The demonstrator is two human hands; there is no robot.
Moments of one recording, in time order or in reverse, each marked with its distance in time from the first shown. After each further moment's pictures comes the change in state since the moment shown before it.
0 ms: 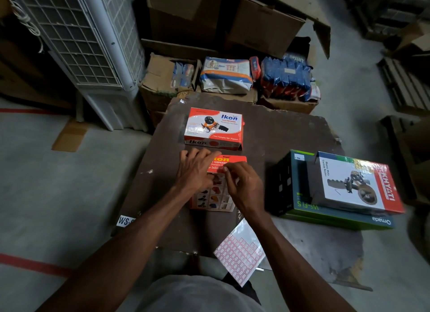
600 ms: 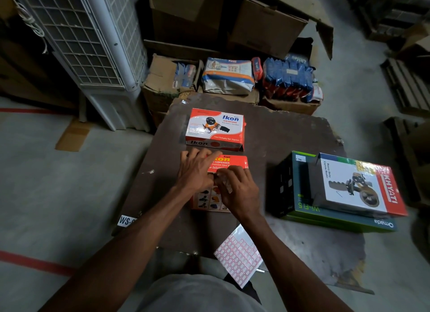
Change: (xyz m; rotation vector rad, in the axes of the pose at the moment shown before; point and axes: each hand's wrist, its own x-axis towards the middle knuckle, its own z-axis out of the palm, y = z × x) left_hand 0.003 0.002 -0.002 -0.029 -0.008 -0.016; right_hand -0.013 0.006 0.012 -0.185 -0.050 -0.135
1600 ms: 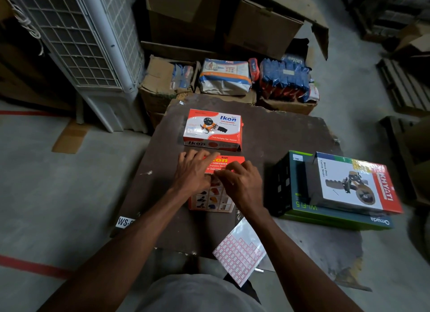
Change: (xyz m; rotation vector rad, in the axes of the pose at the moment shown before) left_hand -0.005 -0.003 0.000 -0.027 0.010 0.031; right_hand 0.019 0.012 -0.013 -0.183 -0.062 -0.122
